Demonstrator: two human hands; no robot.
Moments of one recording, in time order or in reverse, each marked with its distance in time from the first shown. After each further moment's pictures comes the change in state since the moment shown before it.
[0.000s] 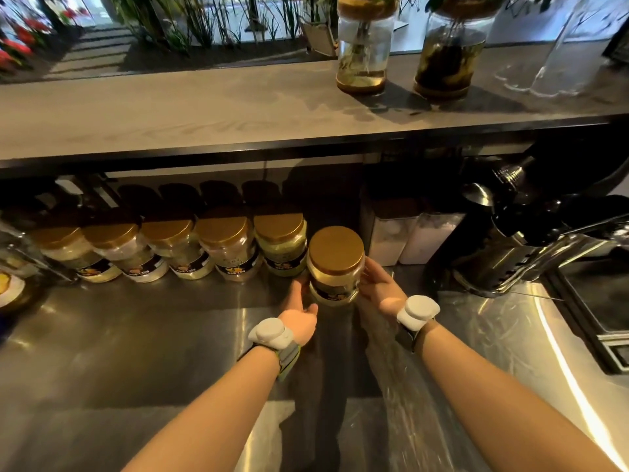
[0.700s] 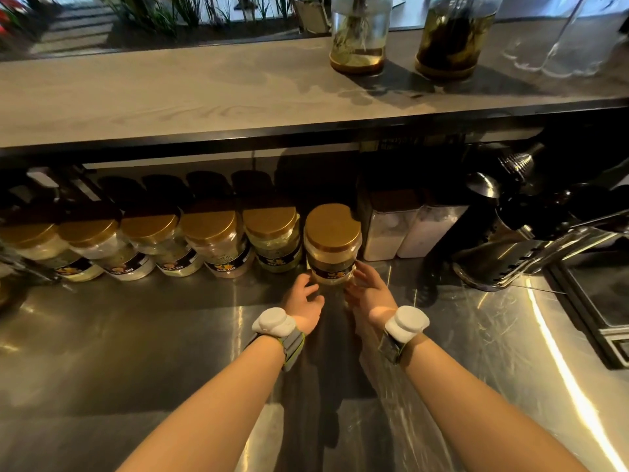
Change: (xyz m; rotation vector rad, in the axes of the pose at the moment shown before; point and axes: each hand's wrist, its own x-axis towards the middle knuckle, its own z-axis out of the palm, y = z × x) left_hand 0.023 0.002 0.019 -0.166 -0.004 0.110; right_hand 0.007 0.025 0.019 0.285 0.207 0.117
